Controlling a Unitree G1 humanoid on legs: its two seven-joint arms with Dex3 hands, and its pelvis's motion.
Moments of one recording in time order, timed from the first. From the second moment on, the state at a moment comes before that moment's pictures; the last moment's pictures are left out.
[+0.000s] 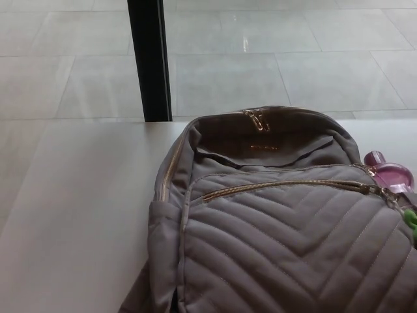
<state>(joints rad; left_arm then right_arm) 0.23 0.59 0.52 1.14 -0.17 -0.05 -0.35 0.44 -0.42 -0.51 0.75 0.09 -0.12 0.13</state>
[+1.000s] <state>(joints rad) 0.19 0.60 0.58 1.18 -0.22 -0.05 -0.46 0.35 -0.51 -0.54 -0.29 0.30 -0.04 0.26</state>
